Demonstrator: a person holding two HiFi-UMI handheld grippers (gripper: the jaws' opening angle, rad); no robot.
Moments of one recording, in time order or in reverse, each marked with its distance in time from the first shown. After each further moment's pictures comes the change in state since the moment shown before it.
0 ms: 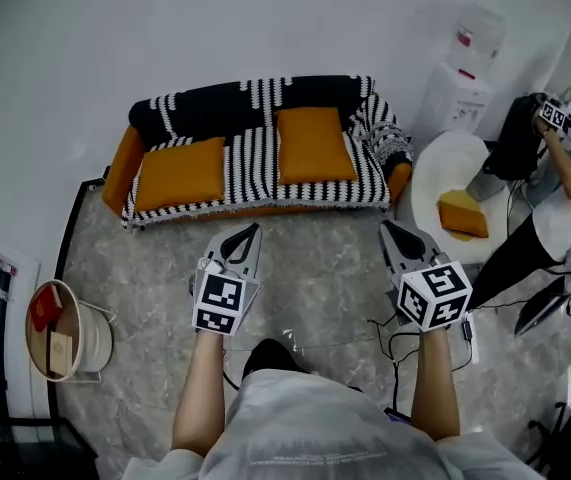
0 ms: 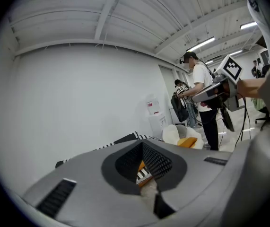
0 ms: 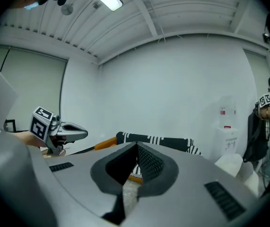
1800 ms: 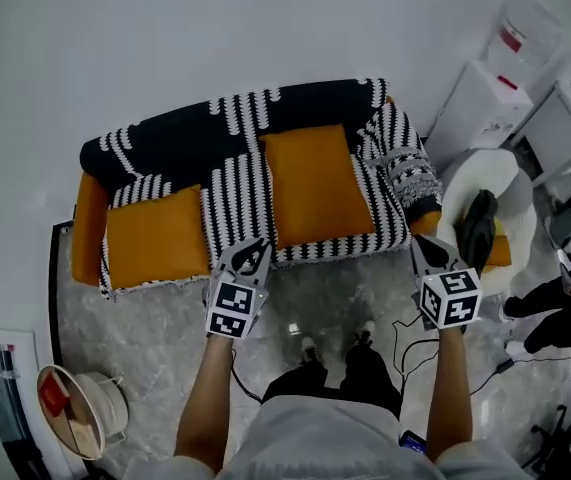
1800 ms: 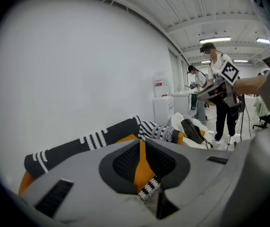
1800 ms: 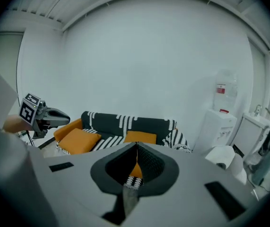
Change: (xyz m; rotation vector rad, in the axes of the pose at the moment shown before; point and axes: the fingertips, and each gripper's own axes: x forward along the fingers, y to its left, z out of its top) left arm 0.422 0.213 -0.107 -0.109 0.189 -0.175; right arm 0.378 -0.274 -0.047 0.053 0.339 -0.237
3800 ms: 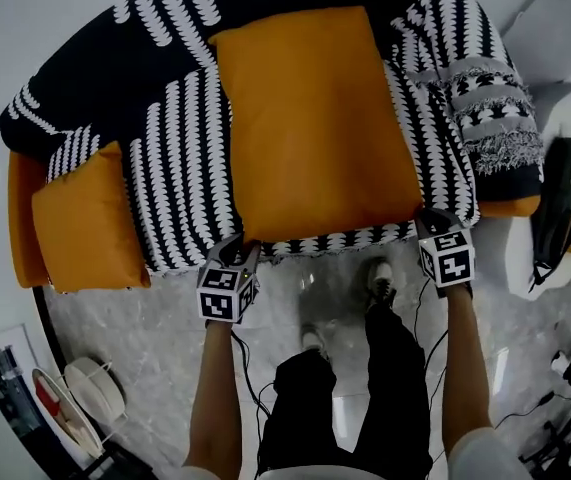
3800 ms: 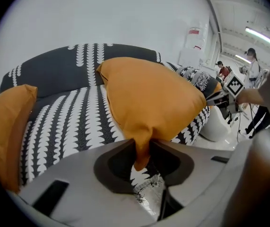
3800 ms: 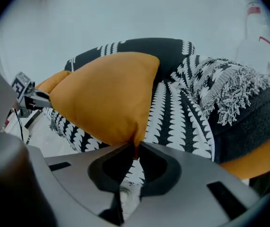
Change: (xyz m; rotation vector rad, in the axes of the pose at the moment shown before) left arm 0.322 0.011 -0.412 -0.340 0.413 0.020; right arm 0.415 -0.113 -0.378 -0.046 0.446 0.076
